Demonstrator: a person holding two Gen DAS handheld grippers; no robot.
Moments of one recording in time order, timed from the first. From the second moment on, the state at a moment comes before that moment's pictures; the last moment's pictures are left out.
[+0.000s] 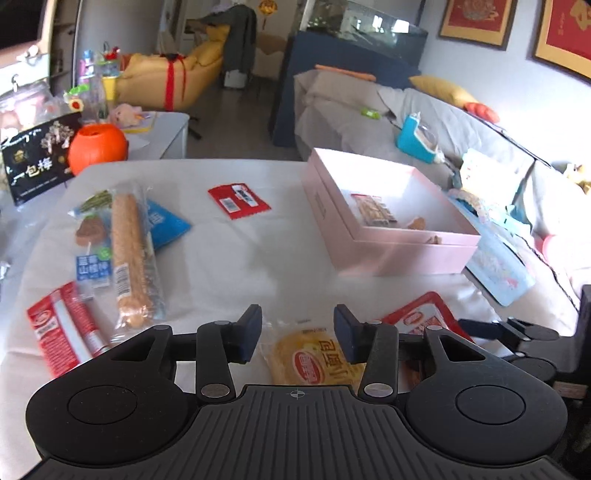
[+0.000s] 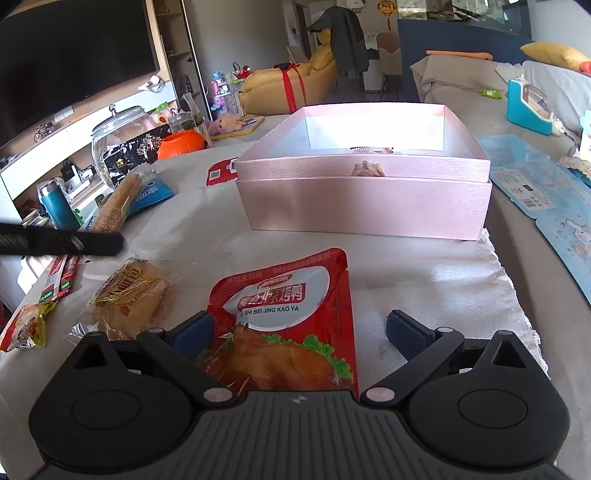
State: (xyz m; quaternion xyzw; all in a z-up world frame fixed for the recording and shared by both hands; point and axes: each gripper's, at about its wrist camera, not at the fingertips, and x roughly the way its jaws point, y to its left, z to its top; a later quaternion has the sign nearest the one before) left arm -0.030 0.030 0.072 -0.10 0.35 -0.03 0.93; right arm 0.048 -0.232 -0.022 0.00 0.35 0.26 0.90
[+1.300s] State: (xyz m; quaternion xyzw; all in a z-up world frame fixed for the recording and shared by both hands) left arm -0.031 0.024 0.023 -0.07 0.39 -0.02 0.92; right arm 0.066 -0.193 -0.017 -0.01 0.40 0.19 0.90
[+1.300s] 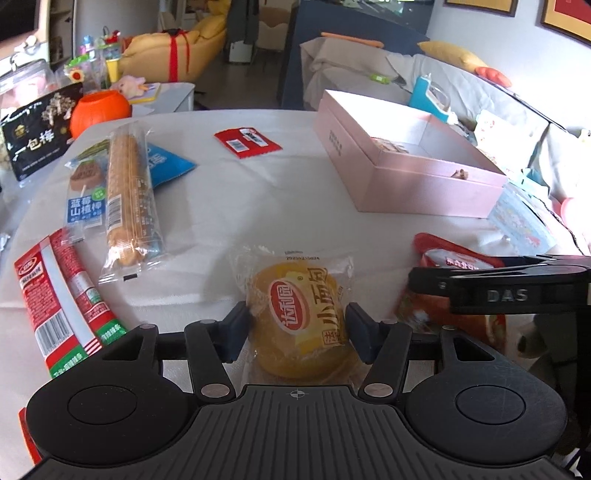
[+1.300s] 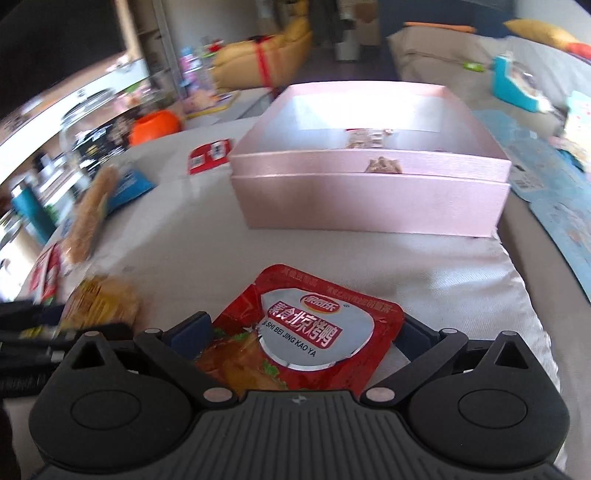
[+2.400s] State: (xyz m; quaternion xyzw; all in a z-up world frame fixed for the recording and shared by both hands) left arm -0.033 0.019 0.022 -0.08 0.39 -0.01 0.92; right arm 0.025 -0.246 -0.001 0.02 0.46 0.30 0.84
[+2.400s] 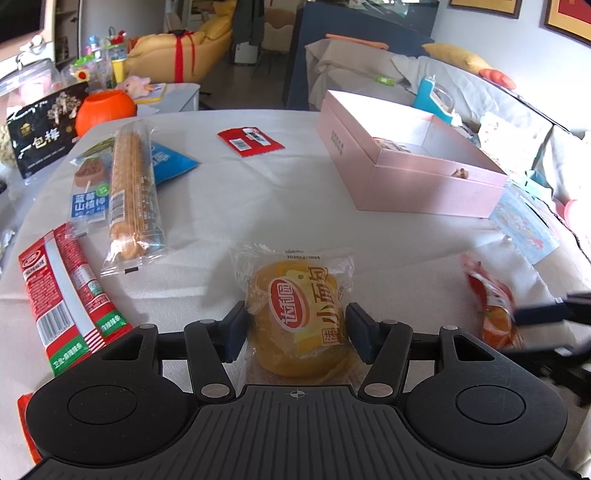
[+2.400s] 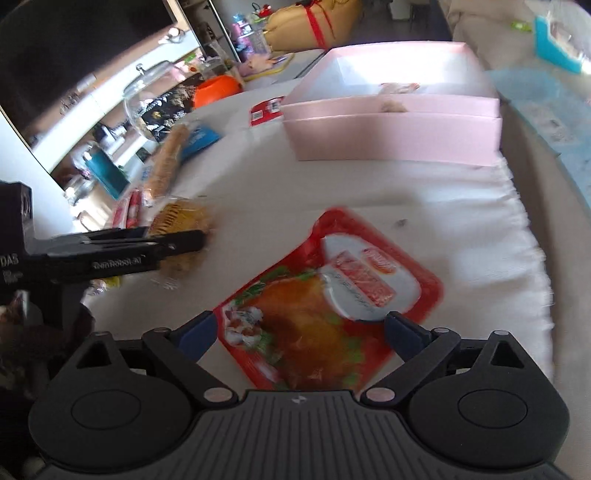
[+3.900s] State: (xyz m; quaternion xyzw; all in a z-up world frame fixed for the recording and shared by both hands) left arm -0.039 0.017 0.021 -0.06 0.38 -0.01 0.92; right arm 0.062 -0.269 0.041 -0.03 0.35 0.18 0.92
